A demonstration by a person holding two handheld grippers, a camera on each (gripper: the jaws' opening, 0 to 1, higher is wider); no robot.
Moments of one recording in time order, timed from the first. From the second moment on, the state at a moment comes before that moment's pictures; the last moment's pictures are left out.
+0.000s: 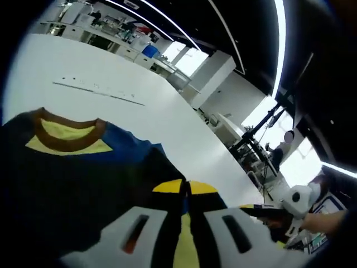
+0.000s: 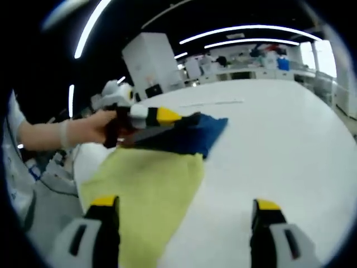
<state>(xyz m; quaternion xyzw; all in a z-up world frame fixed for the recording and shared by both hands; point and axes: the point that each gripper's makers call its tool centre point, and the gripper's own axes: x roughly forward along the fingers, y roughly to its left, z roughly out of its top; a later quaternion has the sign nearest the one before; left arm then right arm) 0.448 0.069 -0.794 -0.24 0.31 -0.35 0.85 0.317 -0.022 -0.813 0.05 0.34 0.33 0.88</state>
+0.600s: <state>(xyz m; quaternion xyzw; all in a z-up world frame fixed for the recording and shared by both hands) 0.439 0.061 -0.809 -0.20 0.33 -0.38 0.84 0.316 -0.024 -0.815 0.06 0.34 0.33 0.88</state>
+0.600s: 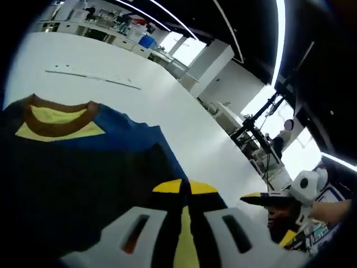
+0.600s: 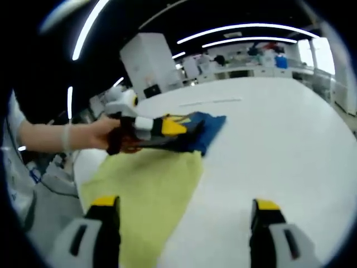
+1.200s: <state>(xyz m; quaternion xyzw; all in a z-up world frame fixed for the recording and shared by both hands) 0.446 0.091 -0.789 -0.05 0.26 -0.40 0.88 0.335 -0.007 -0.794 0.04 0.32 0.35 0.88</state>
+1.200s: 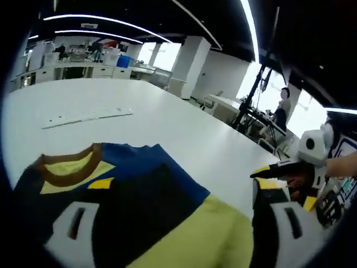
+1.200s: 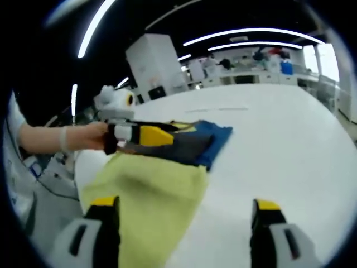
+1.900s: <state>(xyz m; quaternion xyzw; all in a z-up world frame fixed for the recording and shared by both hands) 0.405 0.207 -0.775 -0.02 0.26 -0.36 0.89 0.345 0.019 -0.778 0.02 0.30 0.38 0.87</state>
